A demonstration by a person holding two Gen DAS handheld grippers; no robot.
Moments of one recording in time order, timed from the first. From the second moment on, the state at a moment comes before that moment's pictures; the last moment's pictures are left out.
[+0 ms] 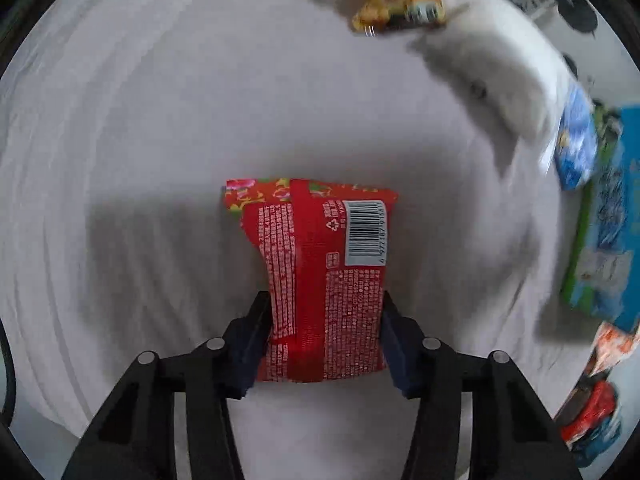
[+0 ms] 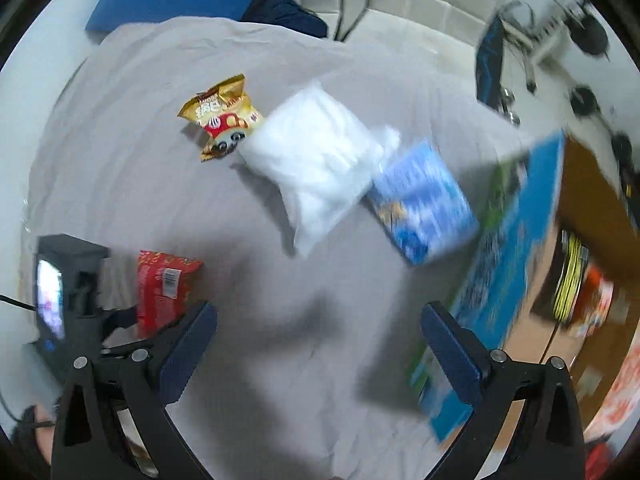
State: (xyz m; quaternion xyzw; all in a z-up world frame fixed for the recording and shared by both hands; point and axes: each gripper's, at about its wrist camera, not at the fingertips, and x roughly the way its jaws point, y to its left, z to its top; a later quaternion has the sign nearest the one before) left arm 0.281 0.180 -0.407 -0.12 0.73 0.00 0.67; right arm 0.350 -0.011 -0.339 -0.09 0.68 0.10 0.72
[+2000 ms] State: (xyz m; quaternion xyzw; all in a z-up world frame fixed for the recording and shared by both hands) left arm 0.209 0.192 -0.406 -0.02 0.73 -0.04 0.68; right arm 0.313 -0.072 -0.410 0.12 0.77 0.00 0.63
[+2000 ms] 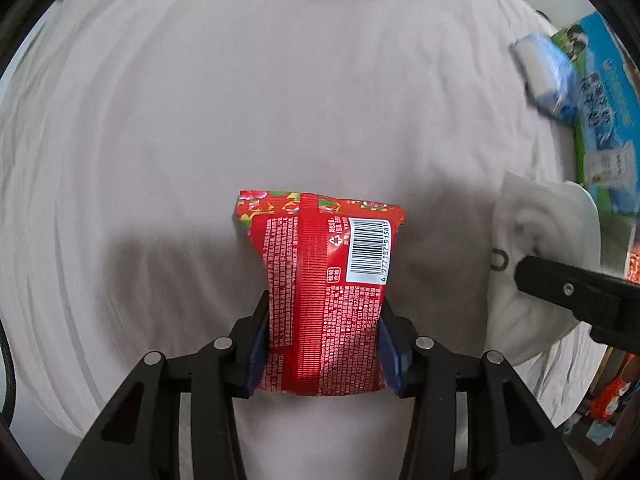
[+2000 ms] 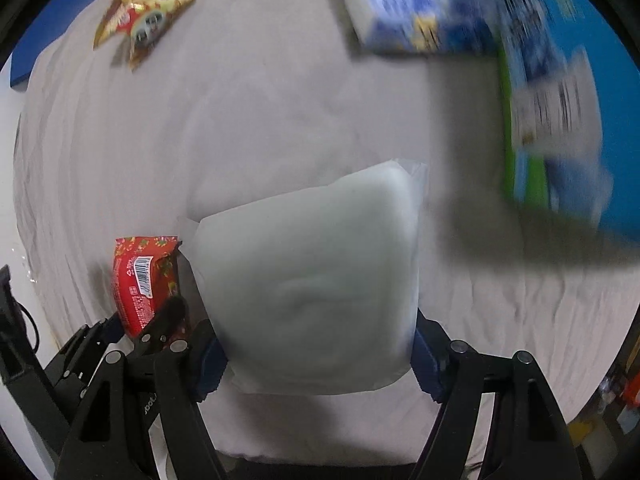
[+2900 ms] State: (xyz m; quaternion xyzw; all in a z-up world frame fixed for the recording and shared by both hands) left arm 0.201 0.149 -0.339 -0.01 0.68 -0.02 0.73; right arm 0.242 -0.022 -0.397 0.04 0.75 0.02 0.66
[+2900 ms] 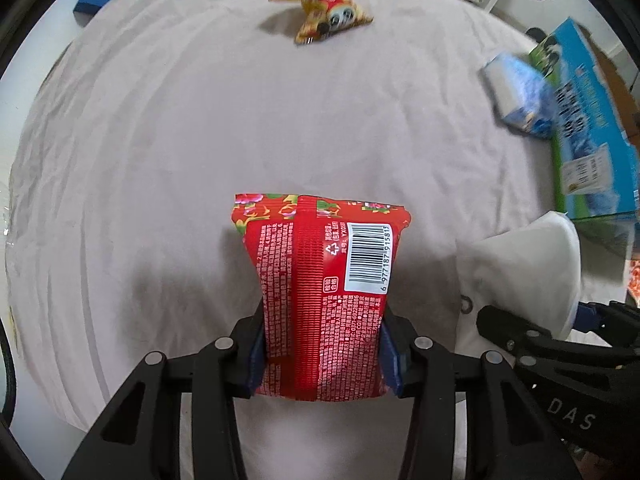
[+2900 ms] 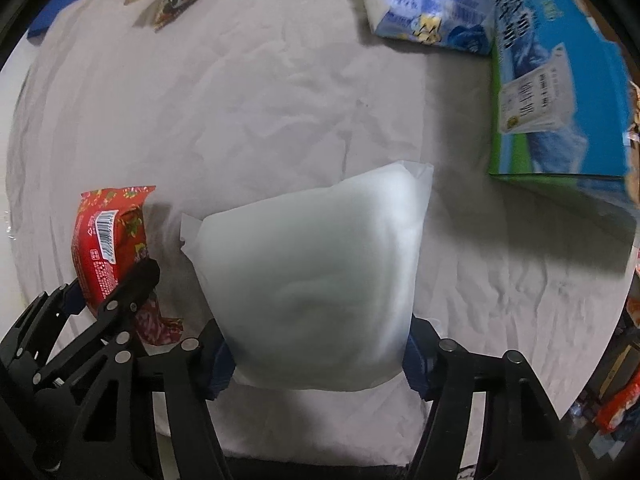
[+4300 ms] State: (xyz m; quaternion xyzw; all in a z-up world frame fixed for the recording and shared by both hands) left arm 0.330 -0.129 -0.178 -0.04 0.62 -0.23 0.75; right arm 0.261 -0.384 -0.223 0.18 0.62 -0.09 0.76
